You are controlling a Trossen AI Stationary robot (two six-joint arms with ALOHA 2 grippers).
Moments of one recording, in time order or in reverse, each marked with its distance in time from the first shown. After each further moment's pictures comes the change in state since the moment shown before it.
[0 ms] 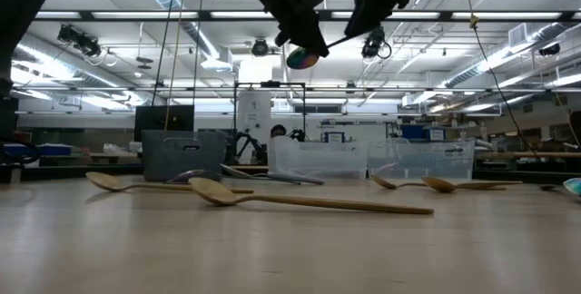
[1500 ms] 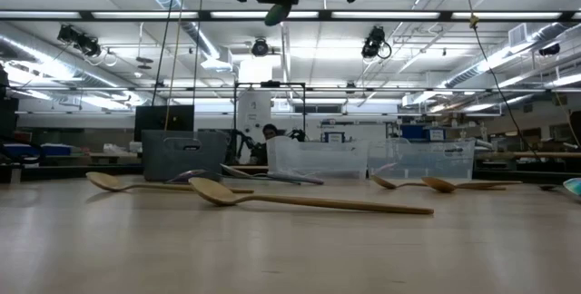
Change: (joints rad) left arm -0.087 -0.379 -0.578 0.894 -0.507 0.207; right arm -0.036 0.059 -0.017 0.867 -0.084 0.927
